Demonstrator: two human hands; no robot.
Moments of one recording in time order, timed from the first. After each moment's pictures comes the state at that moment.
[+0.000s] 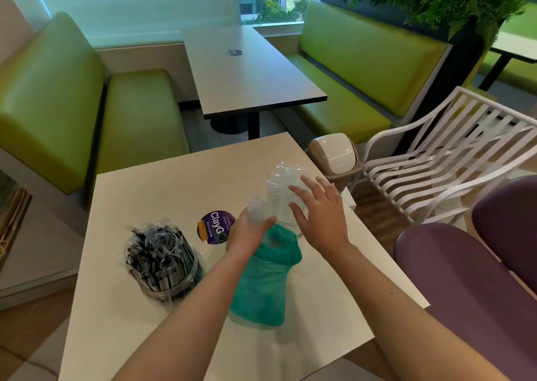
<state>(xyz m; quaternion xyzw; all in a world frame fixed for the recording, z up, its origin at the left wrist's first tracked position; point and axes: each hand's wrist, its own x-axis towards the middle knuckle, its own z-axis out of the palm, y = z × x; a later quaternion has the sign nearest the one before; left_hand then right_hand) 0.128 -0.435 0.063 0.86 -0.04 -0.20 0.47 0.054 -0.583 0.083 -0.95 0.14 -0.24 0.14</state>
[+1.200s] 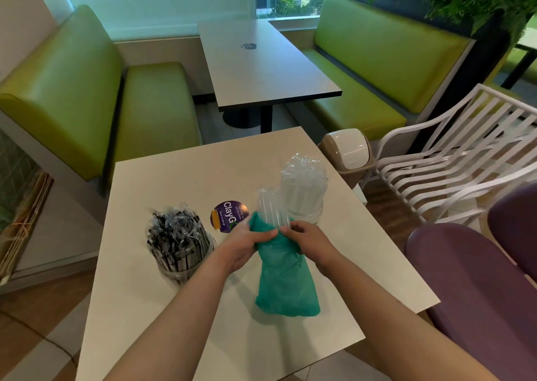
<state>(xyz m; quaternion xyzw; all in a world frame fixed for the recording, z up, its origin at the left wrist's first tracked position) 0.115 -0.380 0.051 0.55 -0.04 -0.41 0.73 0.036 -0.531 0.063 -0.72 0.25 0.05 0.65</state>
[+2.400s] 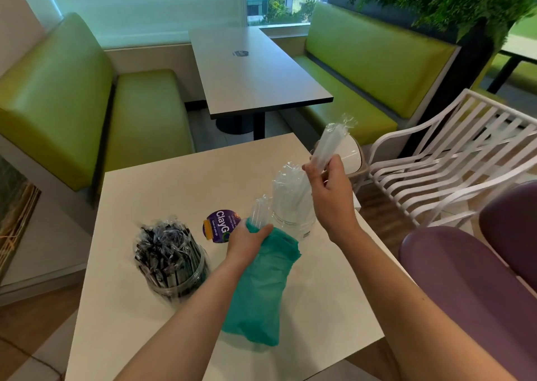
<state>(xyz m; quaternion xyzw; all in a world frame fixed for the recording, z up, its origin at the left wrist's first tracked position) 0.119 -0.413 0.051 0.82 -0.03 -0.20 0.53 0.053 -0.558 0.164 -0.78 0.19 -0.28 0.52</state>
